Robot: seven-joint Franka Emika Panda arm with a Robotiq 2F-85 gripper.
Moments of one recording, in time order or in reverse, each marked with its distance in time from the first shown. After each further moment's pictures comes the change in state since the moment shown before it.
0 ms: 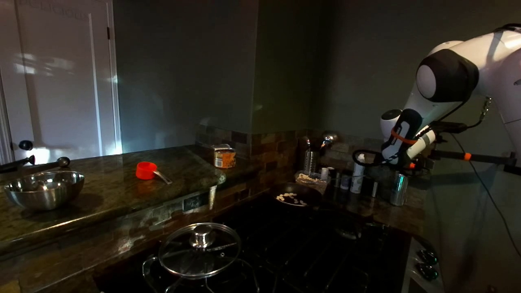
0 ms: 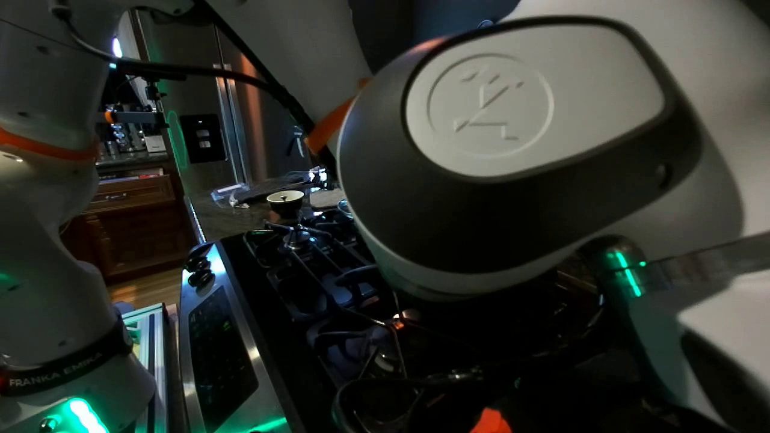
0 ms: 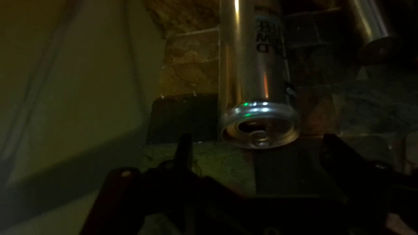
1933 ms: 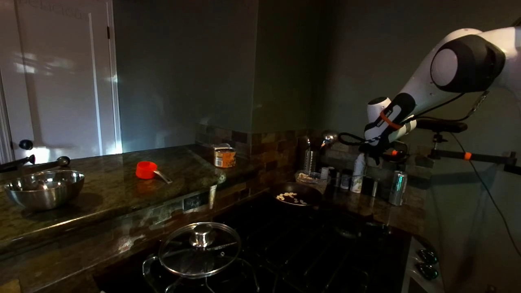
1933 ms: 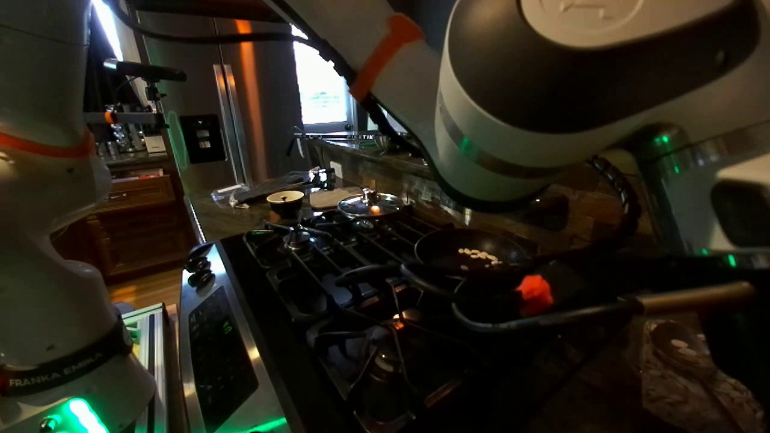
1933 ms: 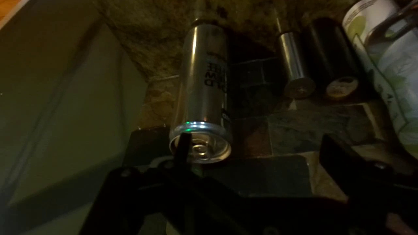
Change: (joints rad) arm -0.193 -0.080 0.331 0.144 0.050 -0.310 -0.013
